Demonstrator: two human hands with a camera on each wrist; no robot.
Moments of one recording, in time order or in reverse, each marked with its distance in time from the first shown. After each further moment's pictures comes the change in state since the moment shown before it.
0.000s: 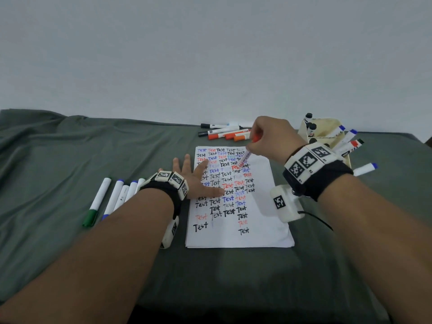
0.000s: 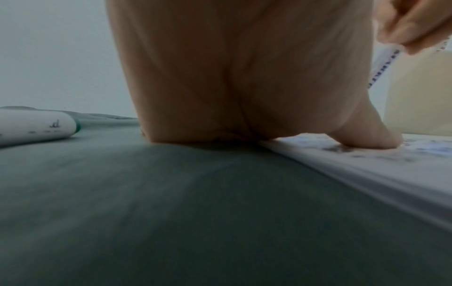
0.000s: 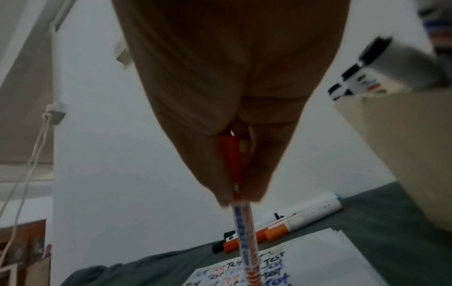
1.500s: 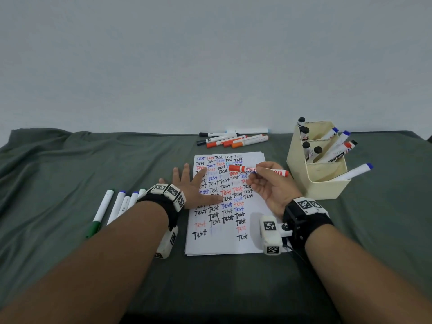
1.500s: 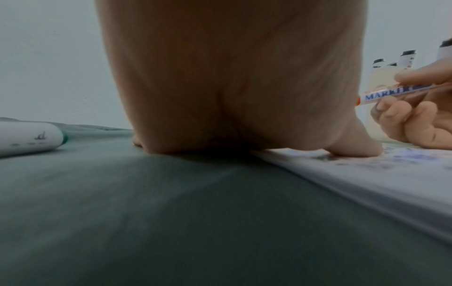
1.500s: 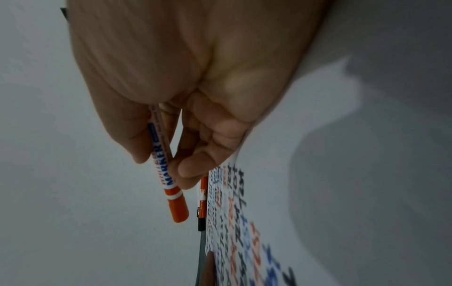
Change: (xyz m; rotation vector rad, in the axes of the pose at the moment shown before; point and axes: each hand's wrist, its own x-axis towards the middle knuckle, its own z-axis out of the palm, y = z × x) left_hand 0.004 -0.002 0.007 0.019 0.063 0.004; right_hand -0.048 0.070 0.093 1.582 0.066 0.319
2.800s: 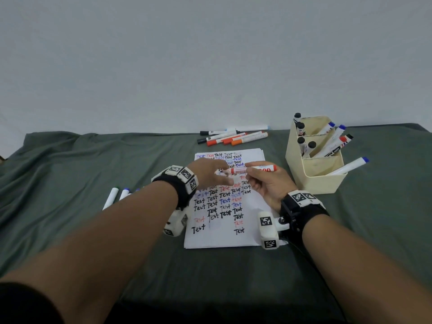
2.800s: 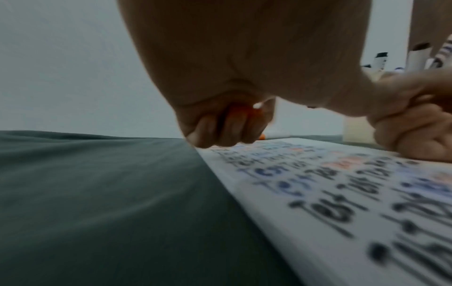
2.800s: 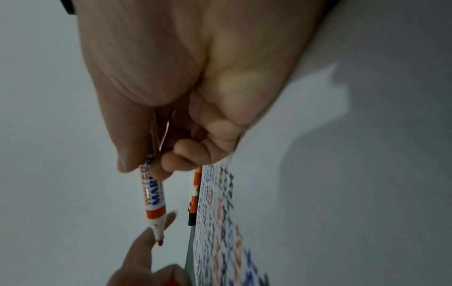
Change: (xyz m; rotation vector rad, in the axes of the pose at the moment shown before) left_hand -0.001 0.043 -0.040 -0.093 0.114 0.371; right_hand 0.000 0.000 -0.003 -0.063 -0.040 0.064
